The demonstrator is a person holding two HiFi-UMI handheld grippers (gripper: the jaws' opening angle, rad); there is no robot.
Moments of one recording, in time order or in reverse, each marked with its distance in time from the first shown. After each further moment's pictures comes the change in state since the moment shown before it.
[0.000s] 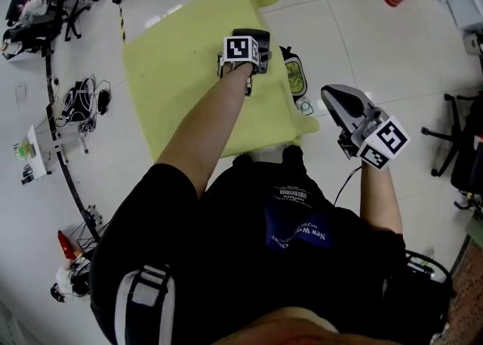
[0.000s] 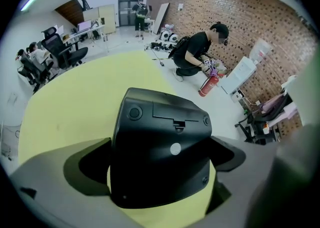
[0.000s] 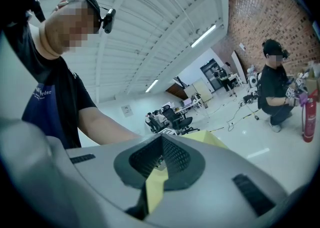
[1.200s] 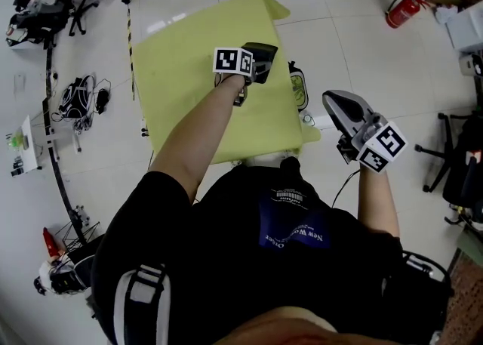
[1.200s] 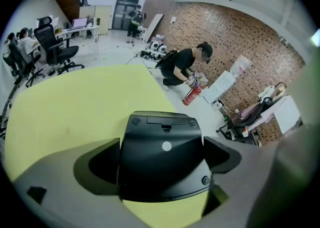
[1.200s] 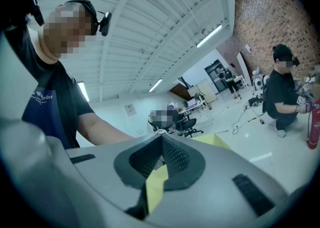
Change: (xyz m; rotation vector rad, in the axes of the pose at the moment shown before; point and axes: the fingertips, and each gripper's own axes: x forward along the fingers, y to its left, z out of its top) left arm -0.049 0.019 0.001 0.012 -0.098 -0.218; right arm 0.029 0.029 0.018 -0.031 0.000 0.031
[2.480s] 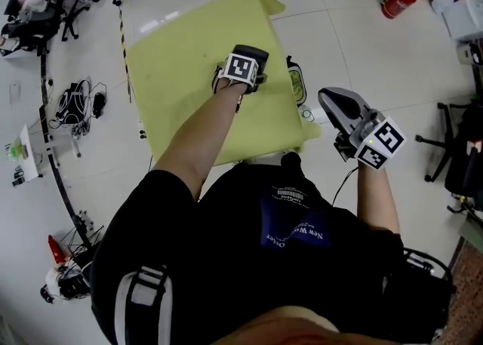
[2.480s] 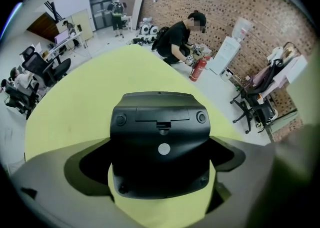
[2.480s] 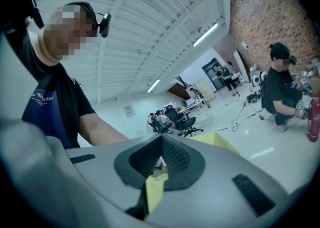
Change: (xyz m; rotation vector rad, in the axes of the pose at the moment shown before) left arm 0.030 0.027 -0.046 0.212 0.209 0.187; right arm 0.012 -0.005 -0.006 0.037 0.000 -0.008
